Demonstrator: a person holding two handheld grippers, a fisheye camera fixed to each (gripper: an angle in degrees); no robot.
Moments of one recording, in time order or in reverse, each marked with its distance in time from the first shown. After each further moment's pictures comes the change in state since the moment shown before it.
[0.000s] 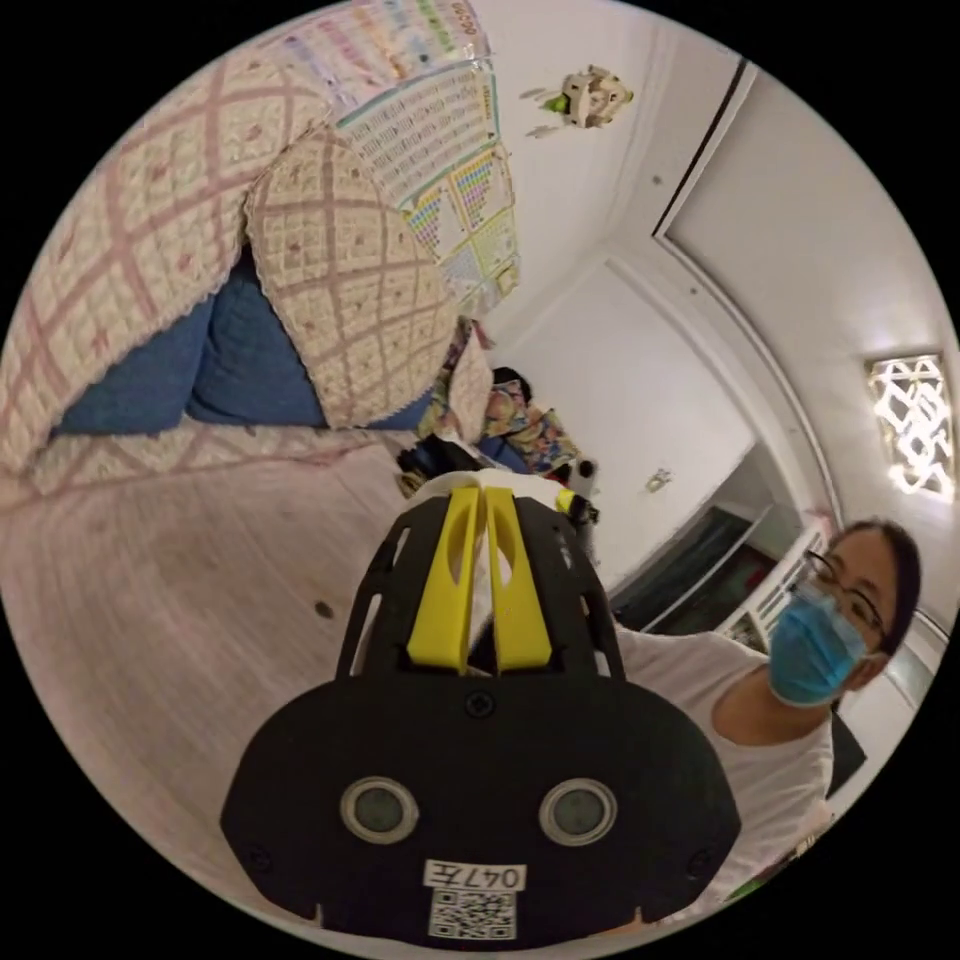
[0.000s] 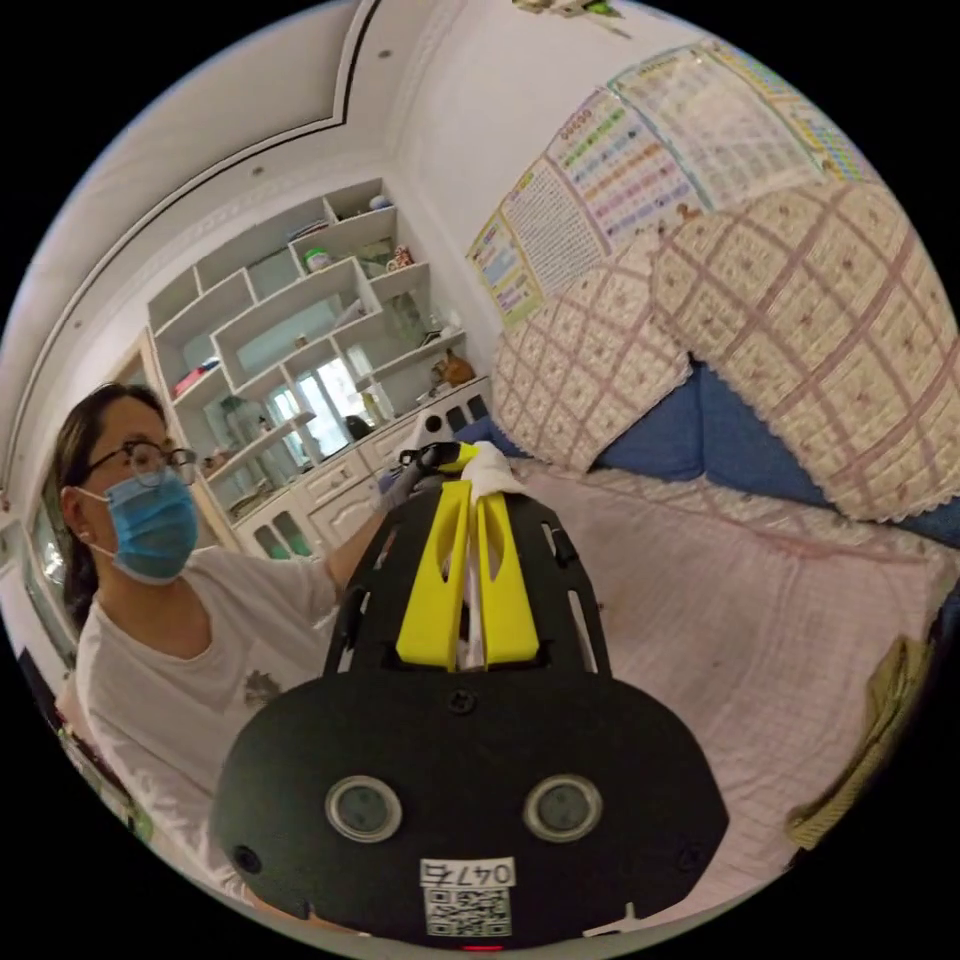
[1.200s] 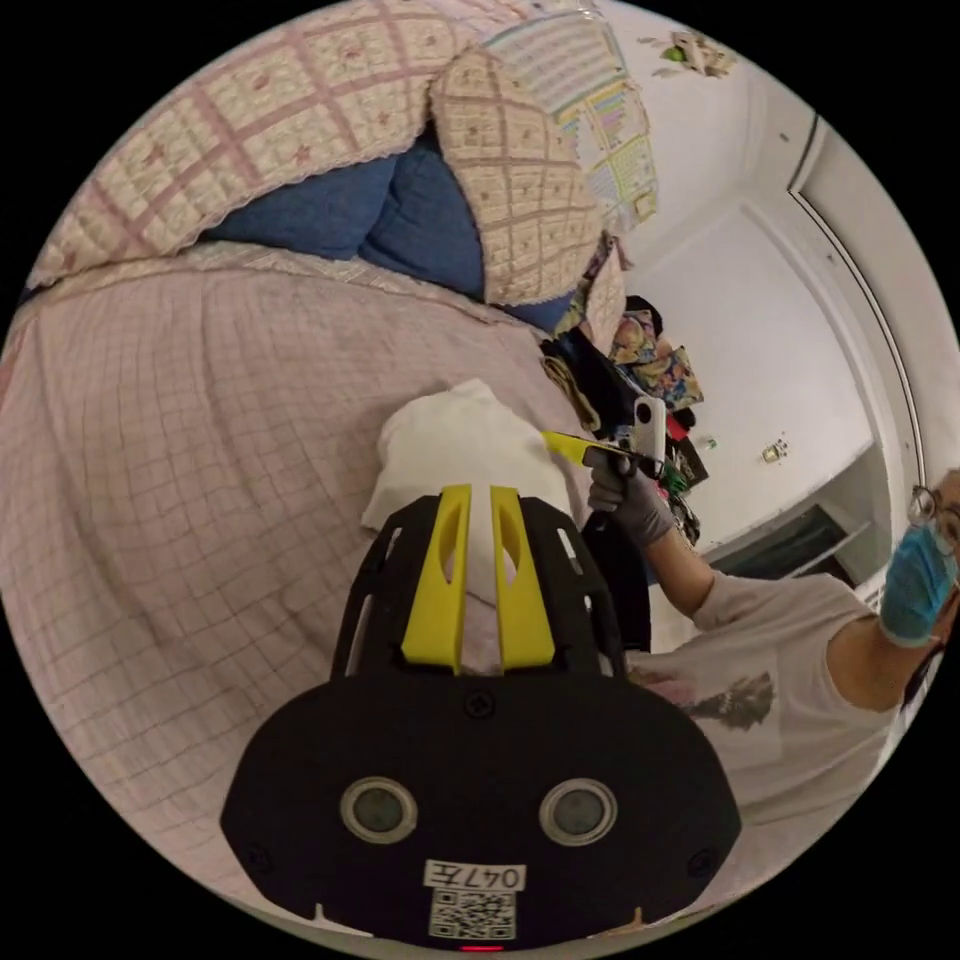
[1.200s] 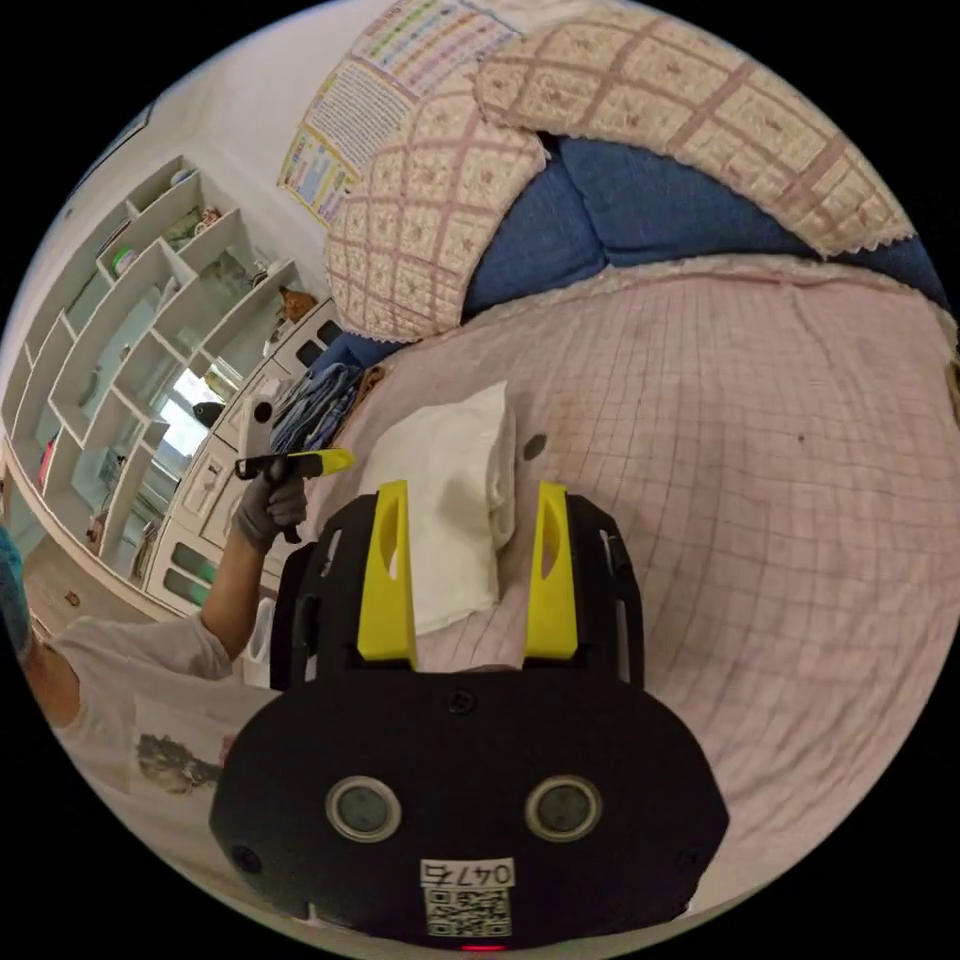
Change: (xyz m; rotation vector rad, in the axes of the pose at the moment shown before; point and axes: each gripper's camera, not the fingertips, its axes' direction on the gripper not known) left arm -0.044 0.215 0.132 -0.208 -0.325 -0.178; right arm 0.038 0.085 0.157 -0.256 0.245 0.383
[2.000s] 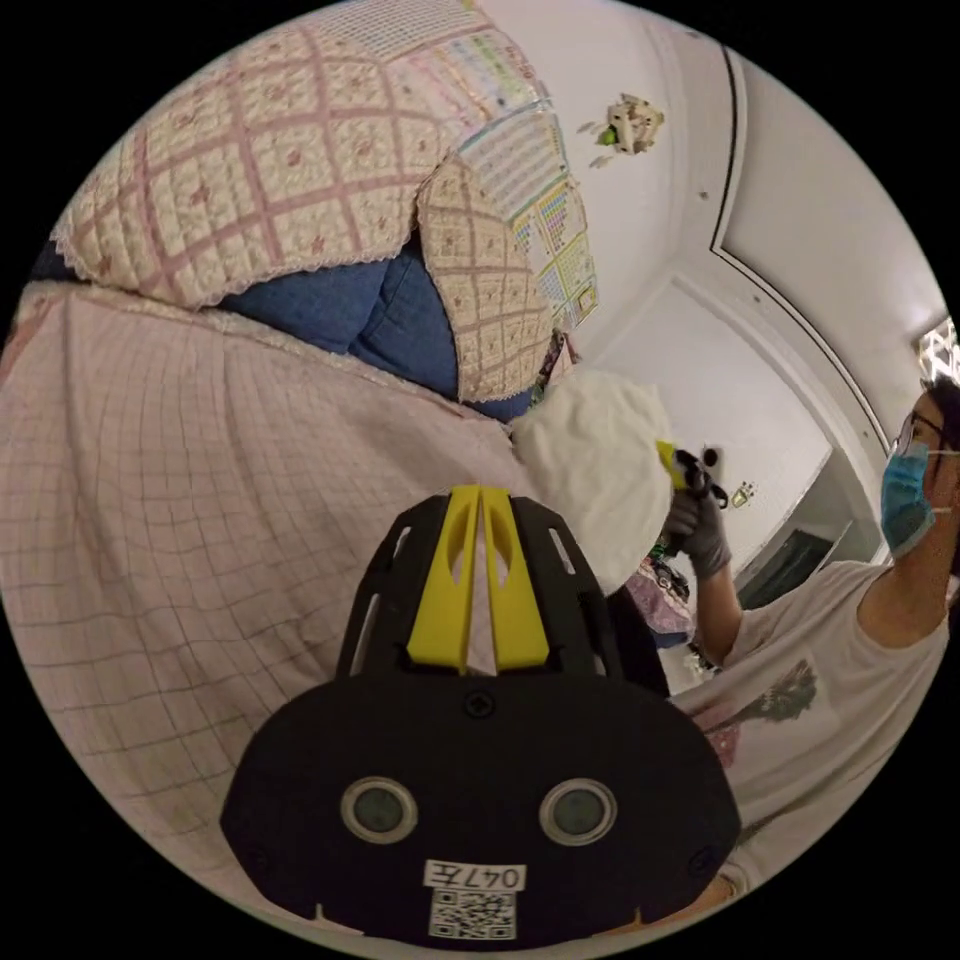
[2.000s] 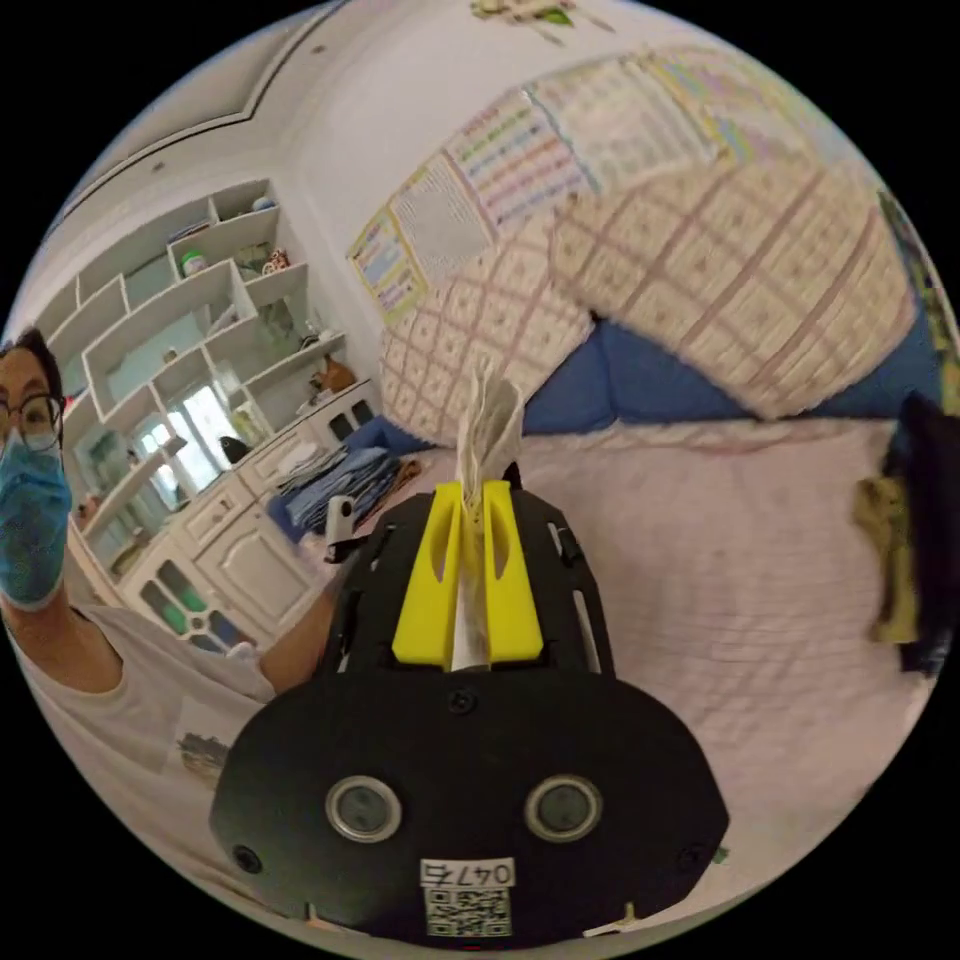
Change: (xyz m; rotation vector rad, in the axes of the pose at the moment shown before) left arm 0.007 0.110 0.069 0.359 0.093 0.102; right arm -0.111 -0.013 -0.229 0.360 0.130 -0.164
